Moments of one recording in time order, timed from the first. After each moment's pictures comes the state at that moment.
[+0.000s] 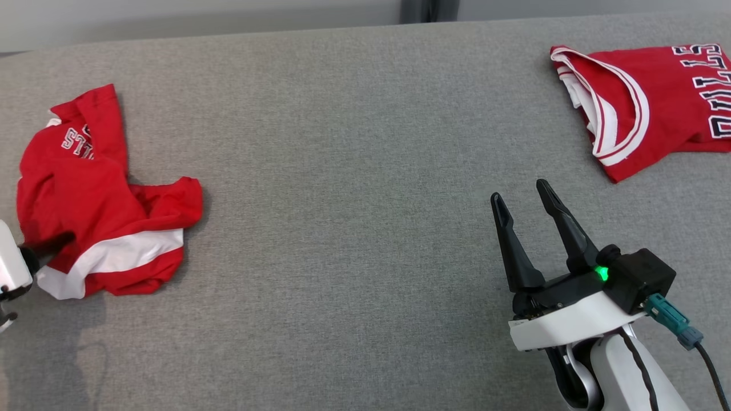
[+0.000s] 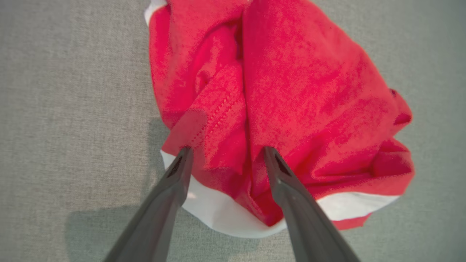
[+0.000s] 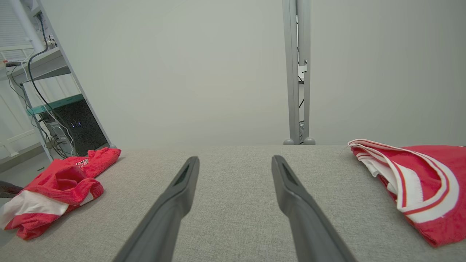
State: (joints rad) left arm -0.62 0.64 -0.26 0.69 -1.01 -0.13 0.69; right arm -0.25 -0.05 0.25 0.12 0.25 0.13 -0.26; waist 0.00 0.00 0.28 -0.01
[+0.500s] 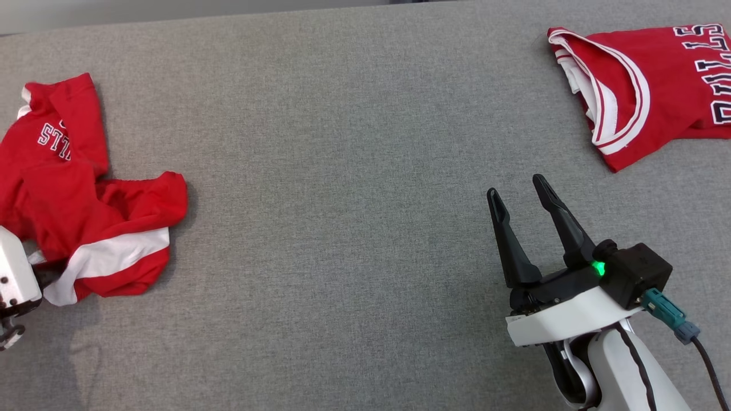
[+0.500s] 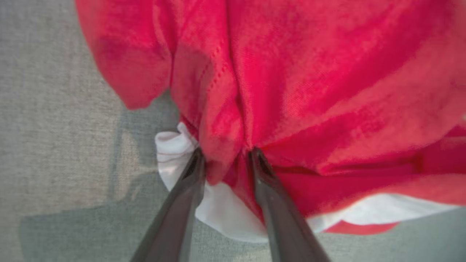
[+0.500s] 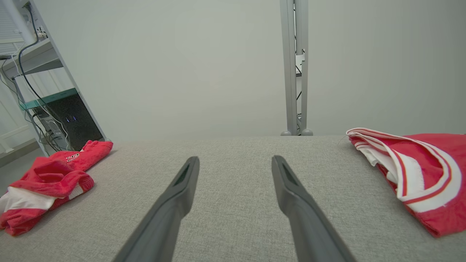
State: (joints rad) left arm -0.62 0.67 -0.40 0.73 -1.14 -0.13 0.77; right arm -0.27 -0.05 0.26 0.13 0.25 0.13 -0.26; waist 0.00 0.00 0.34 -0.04
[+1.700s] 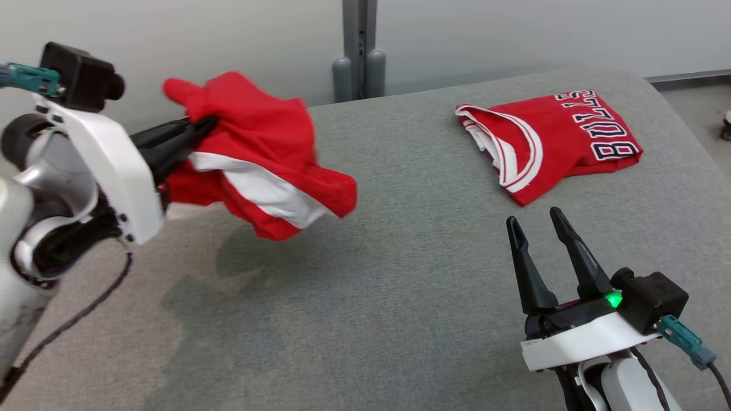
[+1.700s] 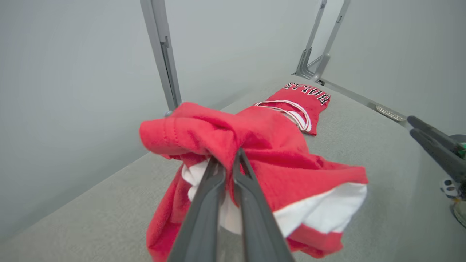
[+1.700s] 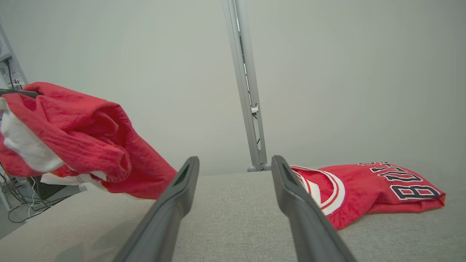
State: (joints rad) left arm -0.80 0.71 -0.67 0.10 -1.08 -0.13 0.47; right arm -0.17 -0.05 0.22 0.13 0.31 0.13 -0.26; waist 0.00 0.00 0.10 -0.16
